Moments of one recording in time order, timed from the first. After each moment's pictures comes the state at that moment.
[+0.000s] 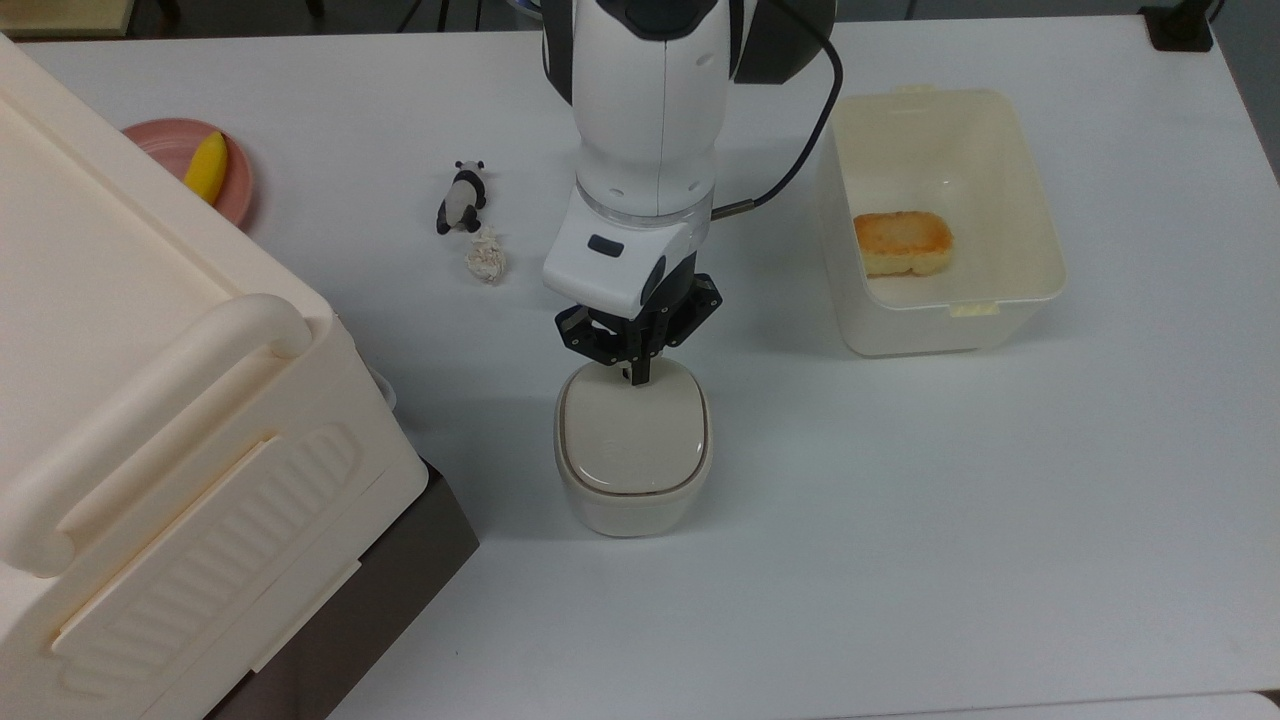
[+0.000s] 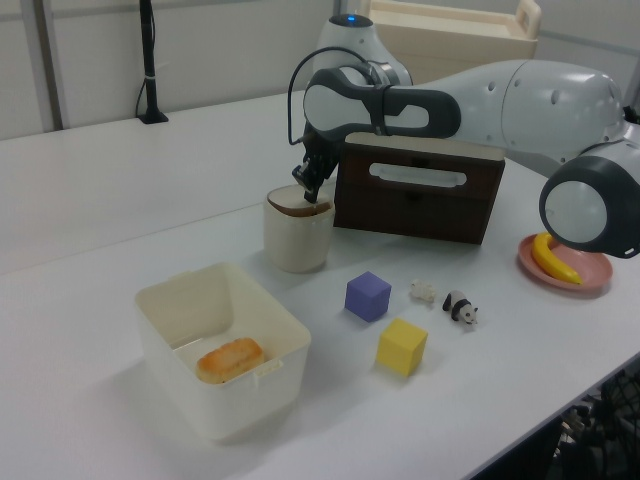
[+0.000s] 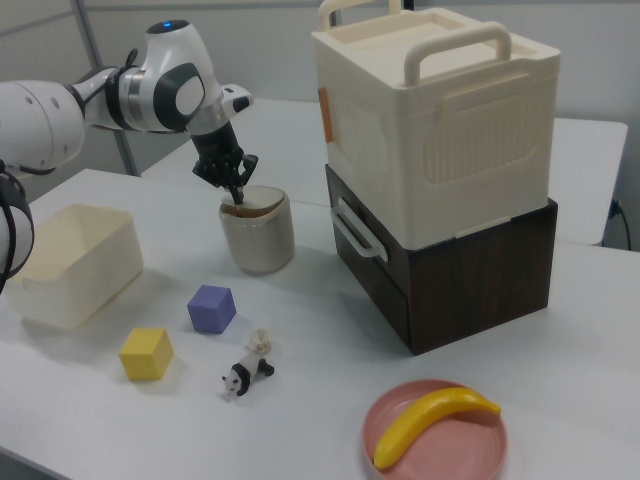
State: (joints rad) arm 0.18 0.54 -0.05 -1.27 -0.02 2.01 -0.21
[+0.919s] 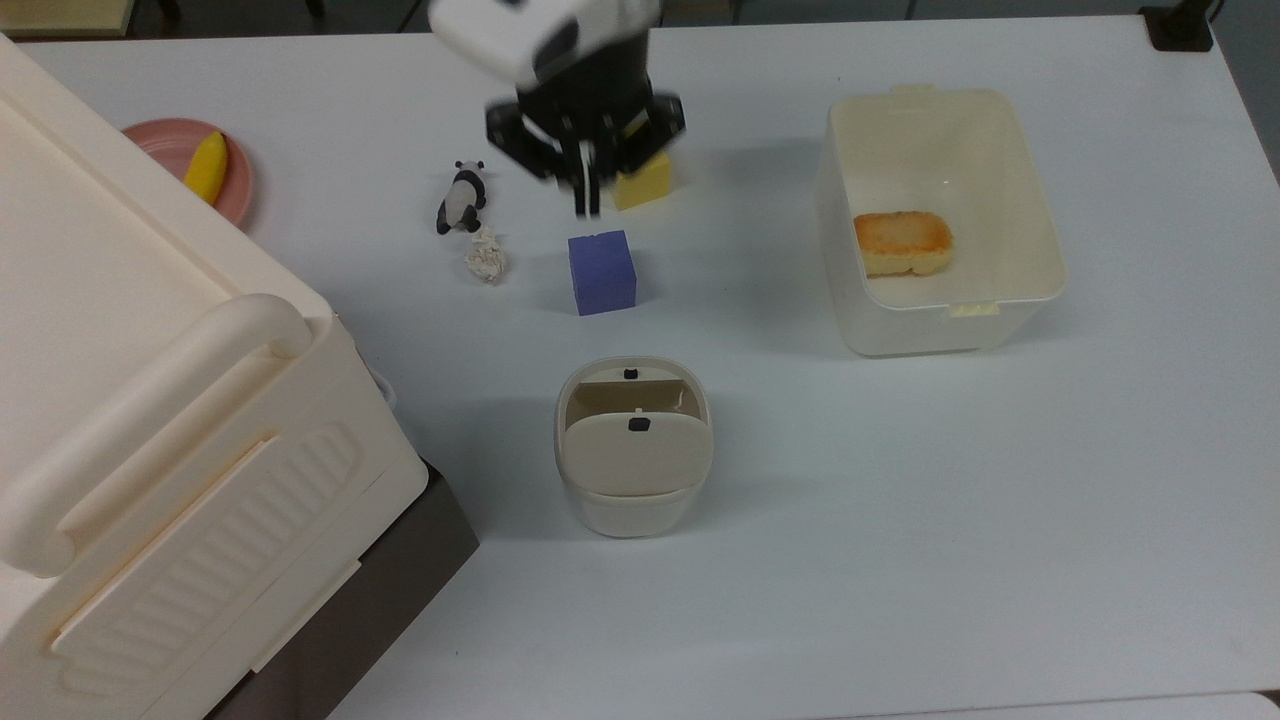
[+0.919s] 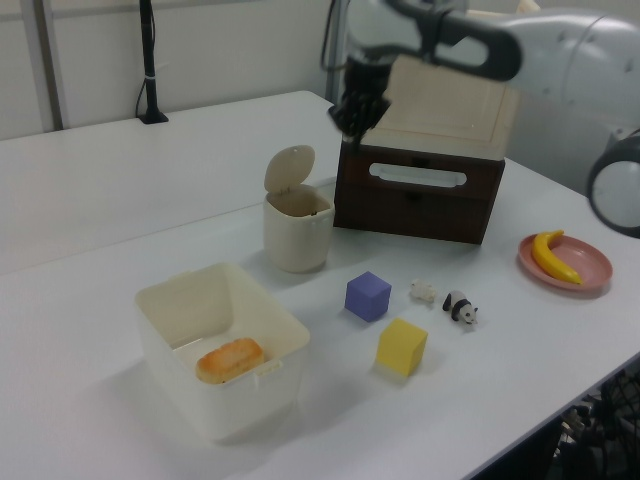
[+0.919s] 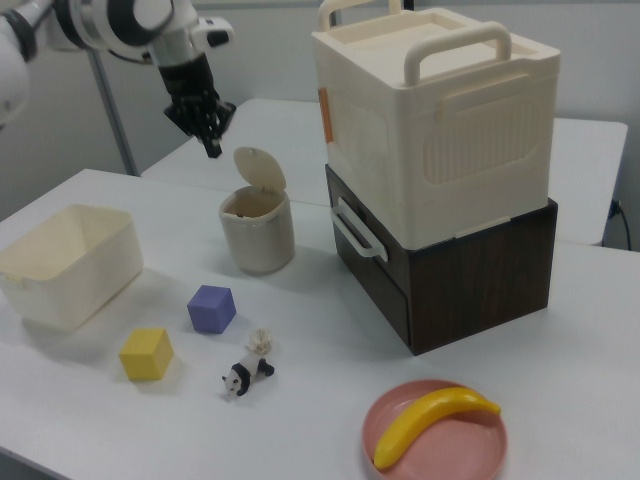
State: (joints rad) arm 0.14 0.34 -0.06 -1.19 -0.02 1.66 -0.02
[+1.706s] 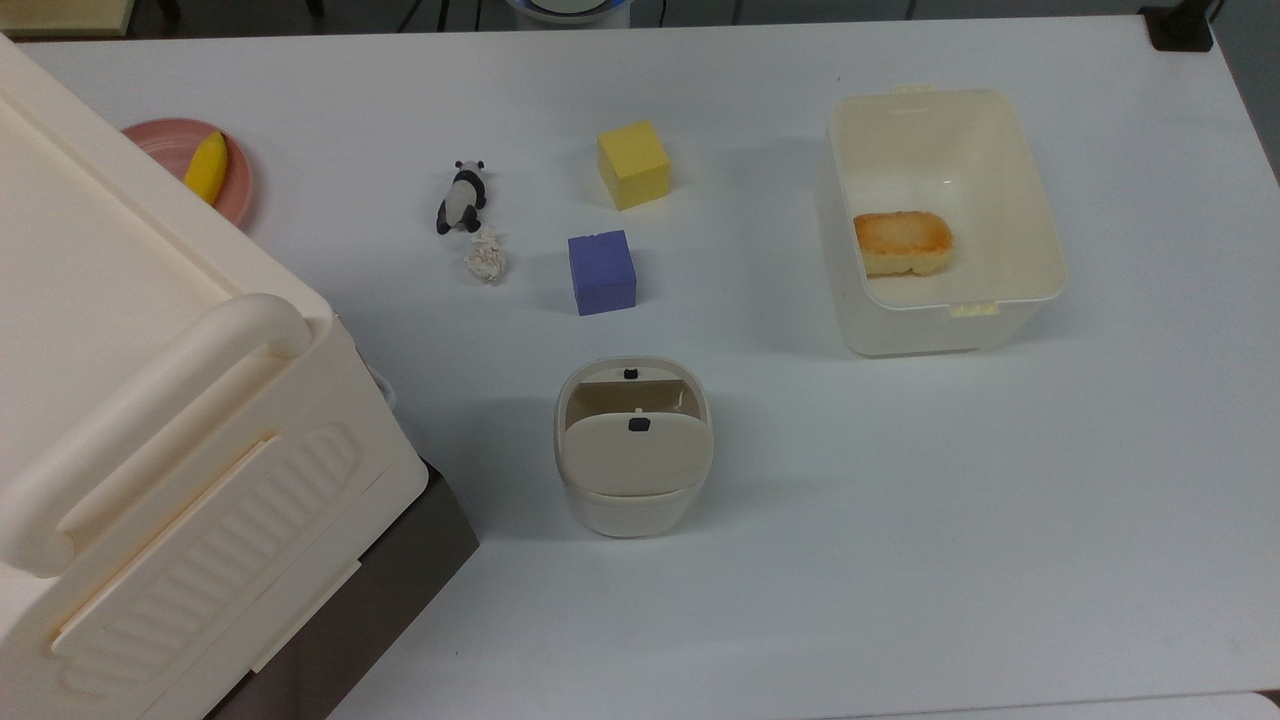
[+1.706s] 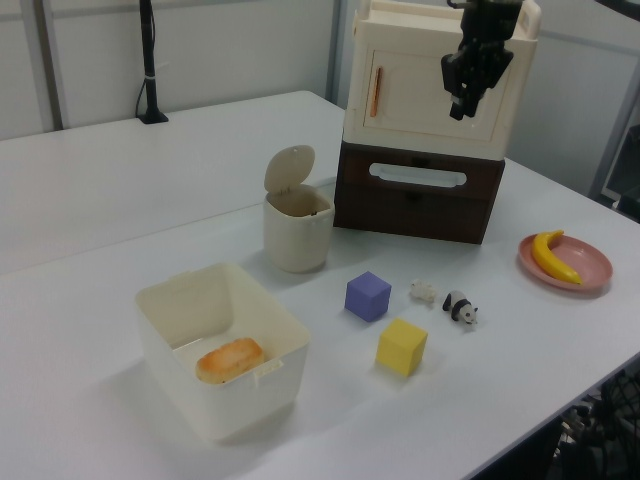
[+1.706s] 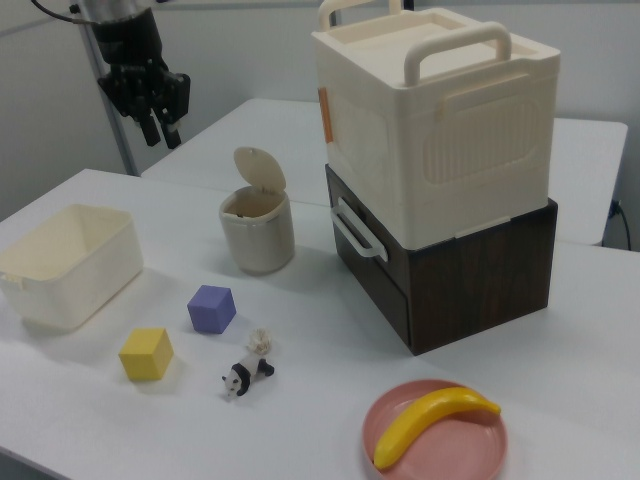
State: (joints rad) arm 0.08 -0.08 -0.08 -1.46 -0.02 1.45 -0.07
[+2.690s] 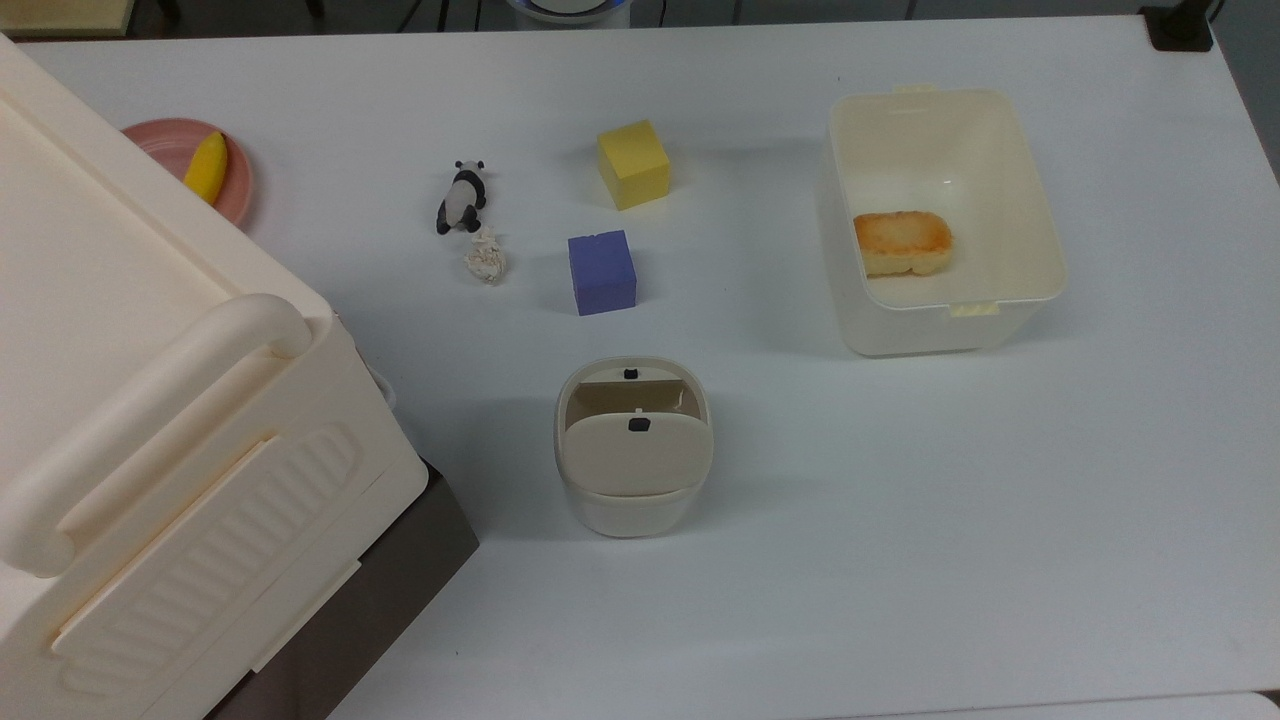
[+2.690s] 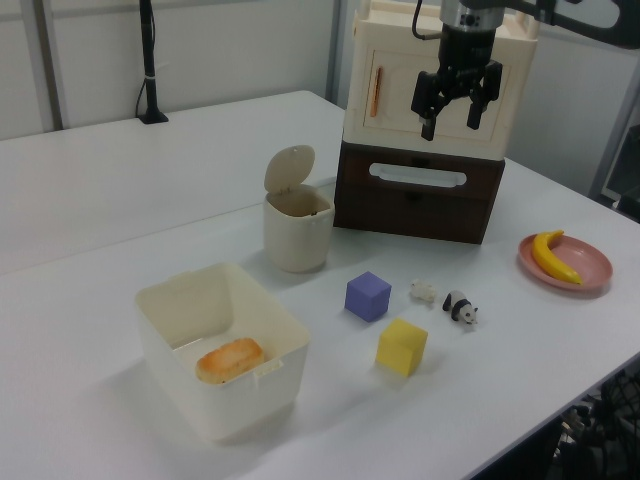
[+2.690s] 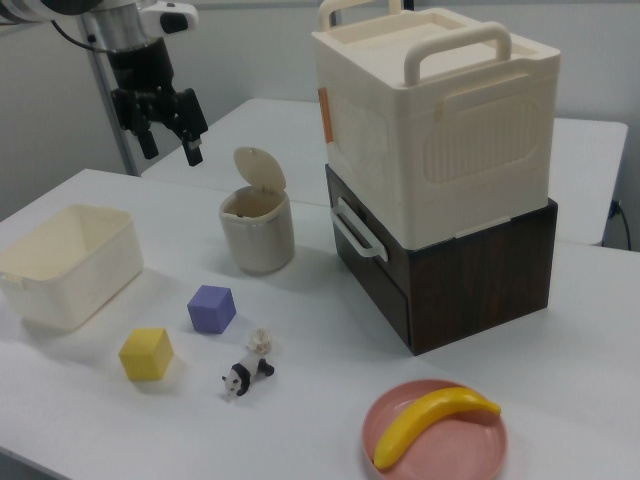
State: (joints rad) arm 0.08 -0.03 -0.05 -1.51 -0.08 1.49 0.09
